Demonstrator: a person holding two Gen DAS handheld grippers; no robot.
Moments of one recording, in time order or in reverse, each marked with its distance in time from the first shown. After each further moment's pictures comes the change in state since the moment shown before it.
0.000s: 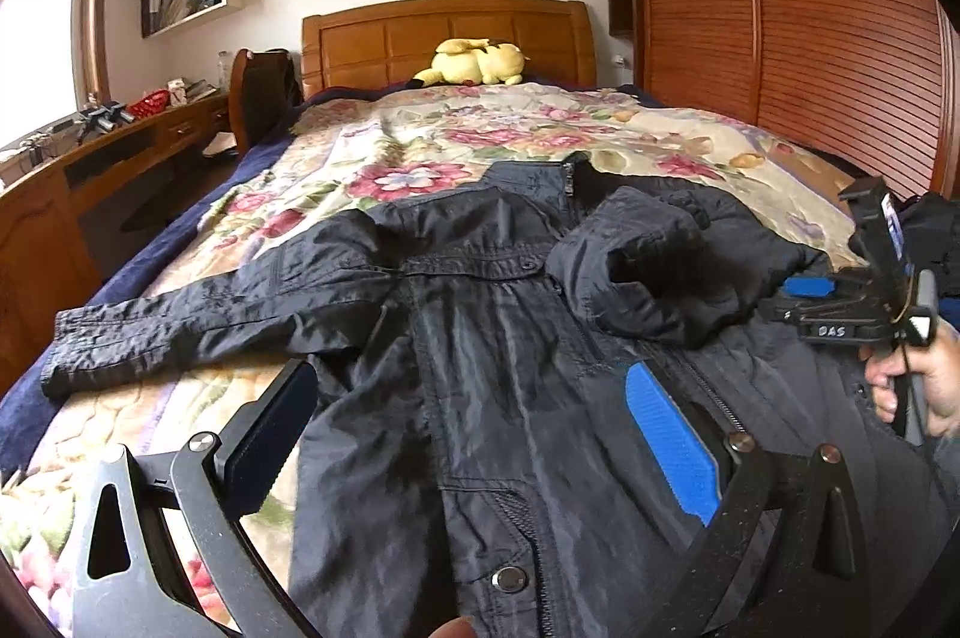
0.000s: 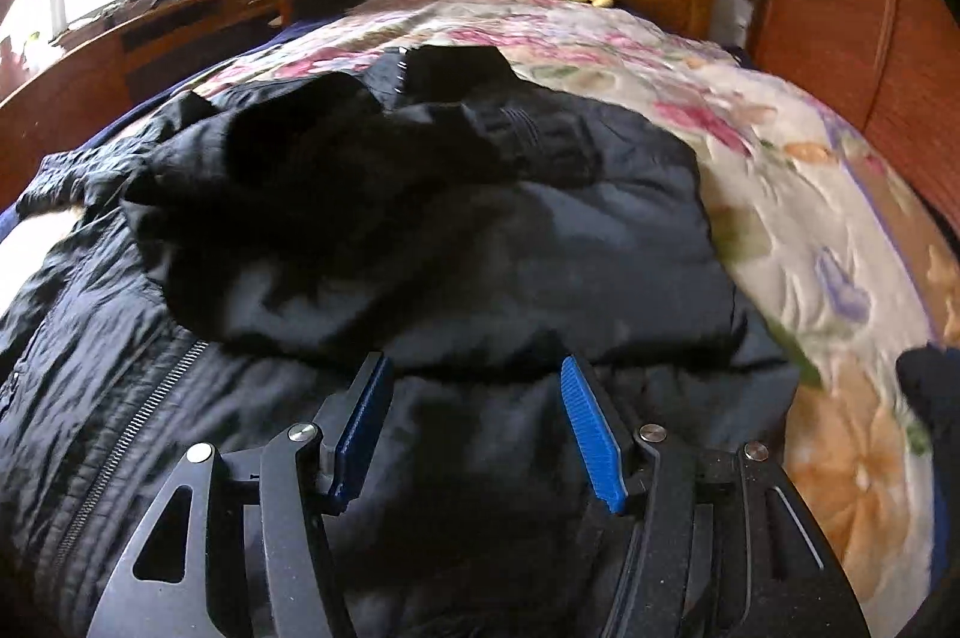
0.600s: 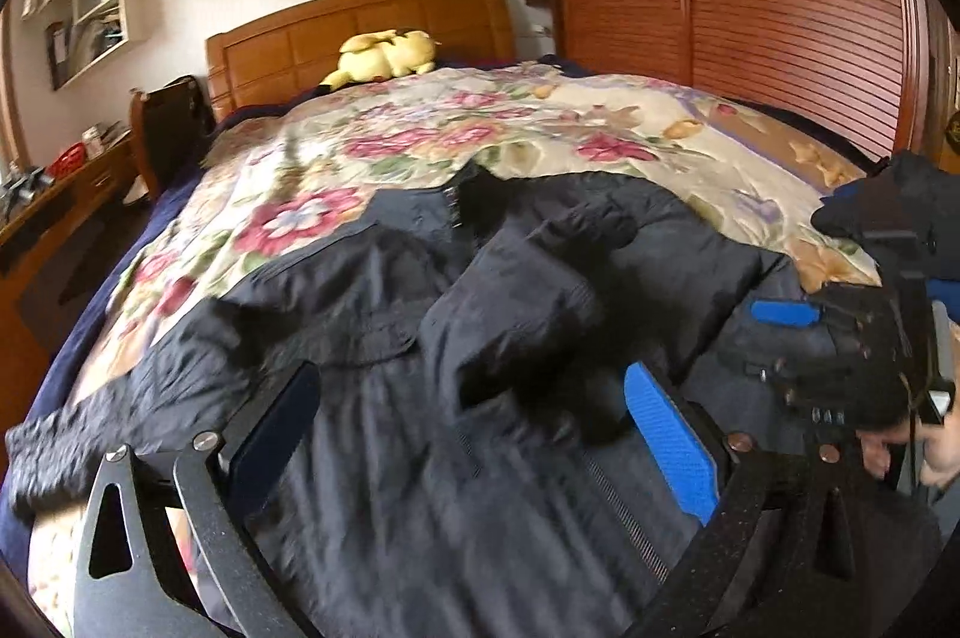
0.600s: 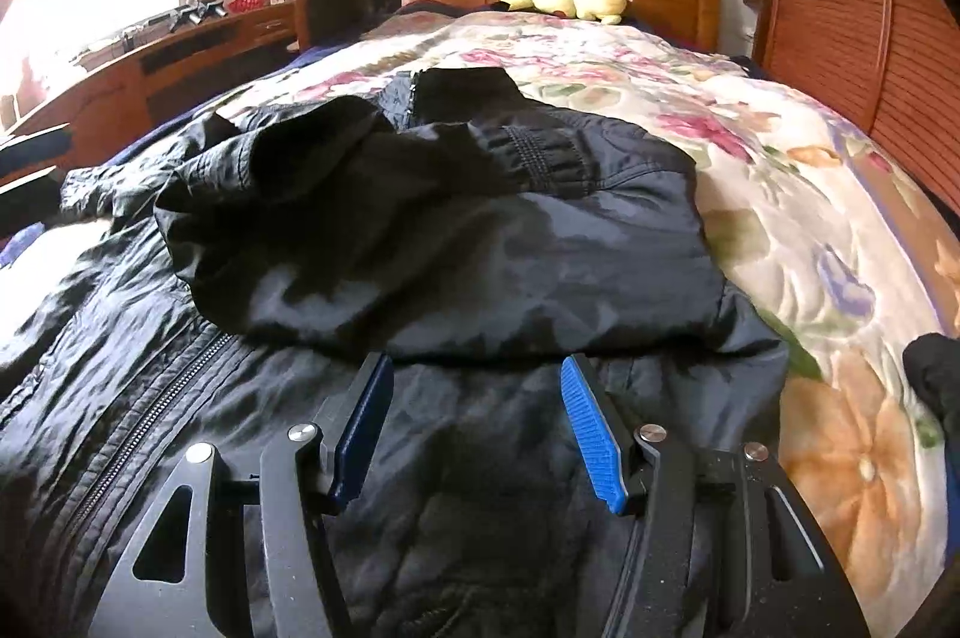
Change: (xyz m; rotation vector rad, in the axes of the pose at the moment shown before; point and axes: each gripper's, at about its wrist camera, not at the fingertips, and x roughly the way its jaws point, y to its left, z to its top) left arm 0.065 -0.092 0.070 0.166 0.062 -0.110; right arm -0.025 -0.017 -0.011 0.003 -0.069 0.063
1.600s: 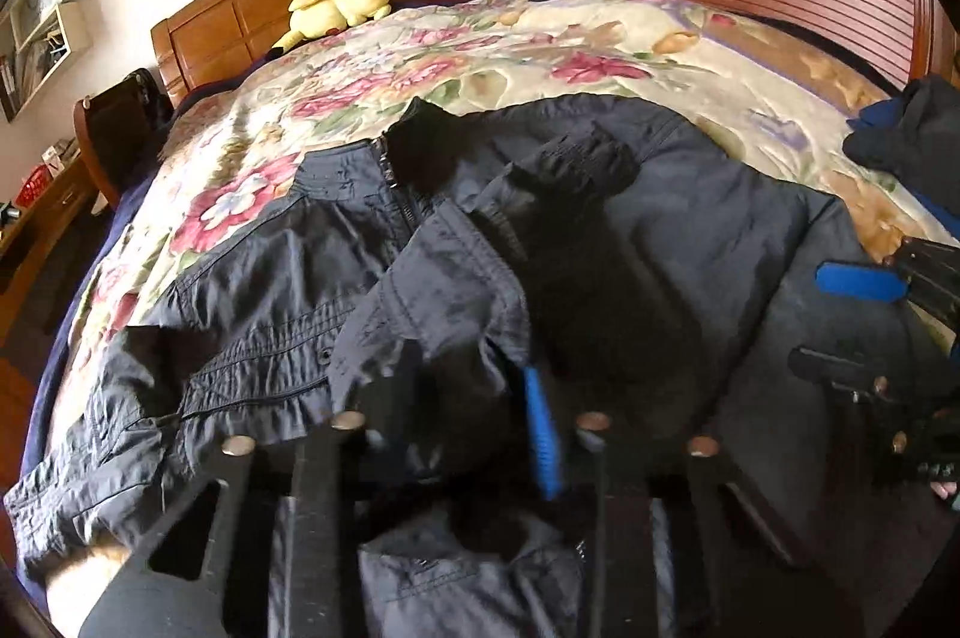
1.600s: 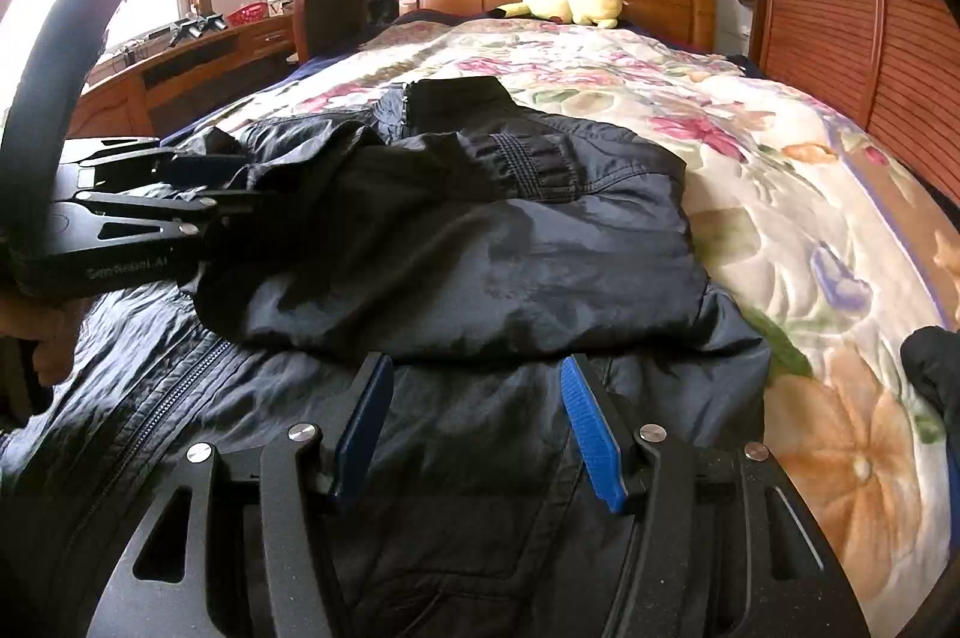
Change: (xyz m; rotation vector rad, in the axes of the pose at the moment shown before) left arm 0.081 -0.028 0.010 0.103 0.151 -0.006; right arm -0.006 0.001 0.002 0.021 -0.016 -0.006
